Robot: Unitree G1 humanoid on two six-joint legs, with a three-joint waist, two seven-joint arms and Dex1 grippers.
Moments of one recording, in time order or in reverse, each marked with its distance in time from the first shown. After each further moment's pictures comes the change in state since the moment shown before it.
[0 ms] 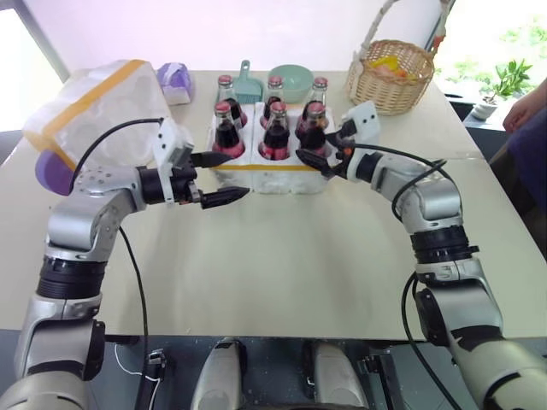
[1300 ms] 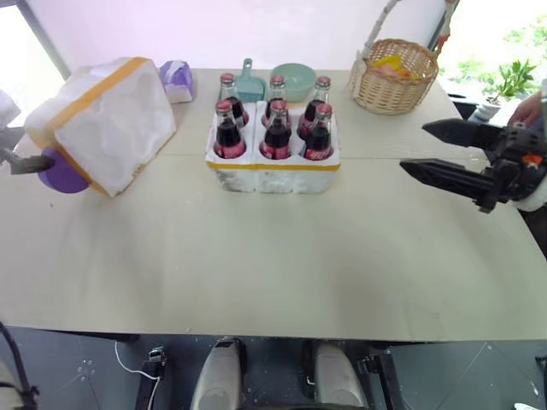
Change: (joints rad) left arm -0.511 0.491 -0.170 1.091 0.674 -0.365 -0.045; right arm 0.370 -0.604 -0.618 -0.683 0.720 0.470 0.174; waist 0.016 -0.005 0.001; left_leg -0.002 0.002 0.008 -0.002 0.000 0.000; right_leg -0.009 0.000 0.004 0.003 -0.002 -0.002
